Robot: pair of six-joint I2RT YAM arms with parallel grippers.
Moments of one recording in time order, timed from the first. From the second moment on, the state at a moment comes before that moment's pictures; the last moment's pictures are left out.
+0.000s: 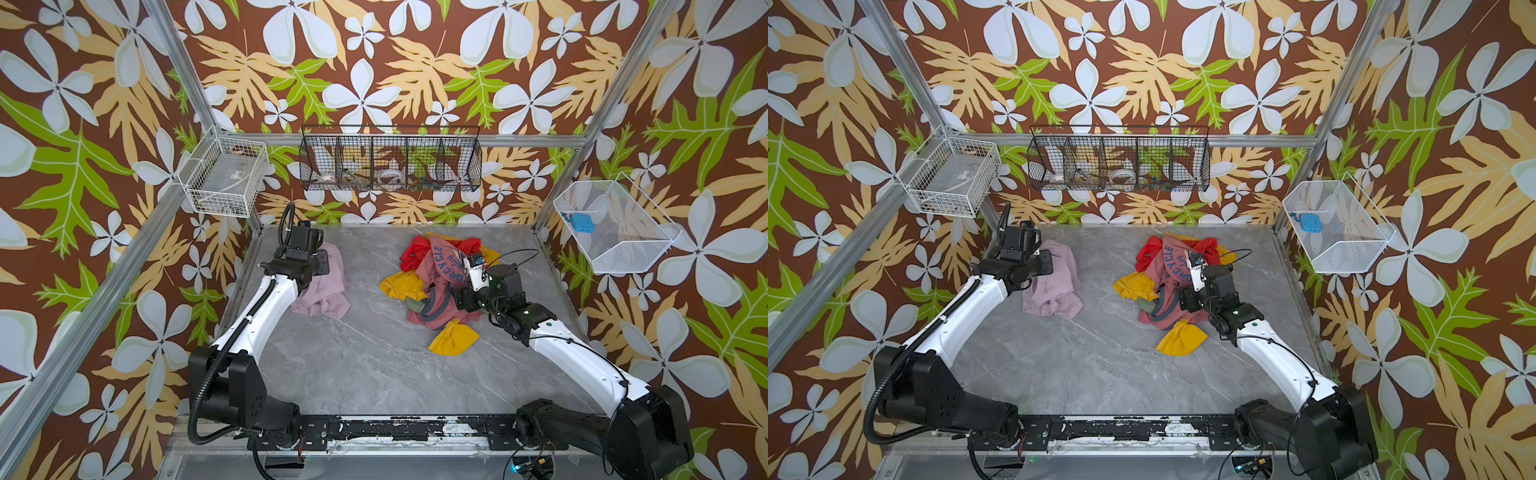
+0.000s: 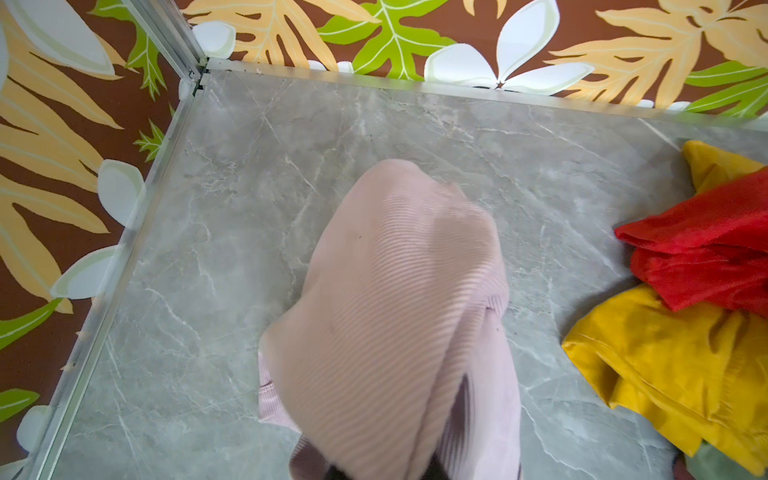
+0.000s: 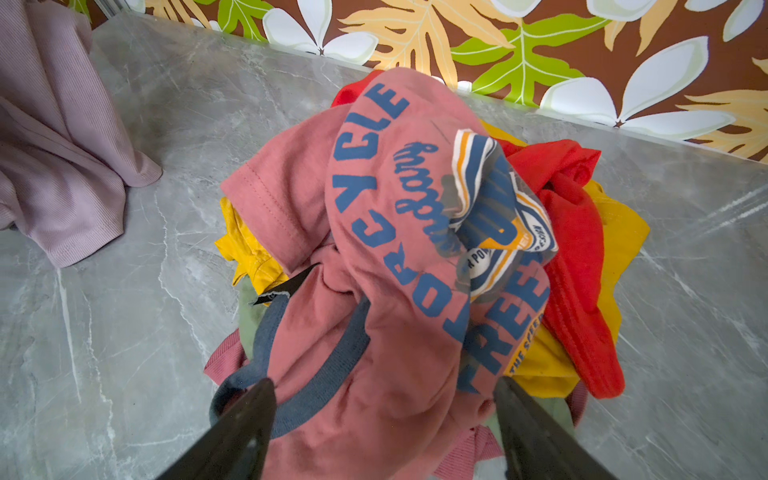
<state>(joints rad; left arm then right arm) -0.17 1.48 1.25 -0.54 -0.22 -0.24 0.35 1.19 0.81 -0.22 0.00 0.01</state>
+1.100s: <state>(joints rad) -0.16 1.68 1.04 -0.12 -0.28 -0.36 0.35 1.17 0.76 -0.21 0.03 0.05</state>
